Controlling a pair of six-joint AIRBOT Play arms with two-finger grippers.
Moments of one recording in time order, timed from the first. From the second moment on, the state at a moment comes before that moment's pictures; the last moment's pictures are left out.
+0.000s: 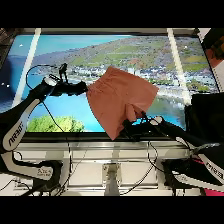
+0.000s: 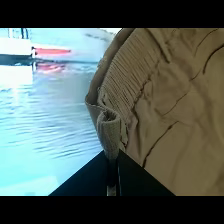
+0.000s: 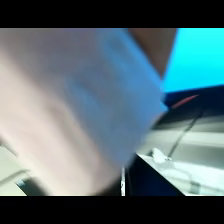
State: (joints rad) left arm -0.10 -1.59 1.12 0.73 -0.74 -1.19; right arm 0.44 -1.28 0.46 -0.38 0.72 1.74
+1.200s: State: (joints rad) left arm -0.62 -1.54 0.94 0.83 -0.37 -1.59; right arm -0.12 -1.27 0.90 -1.06 1.13 1.69
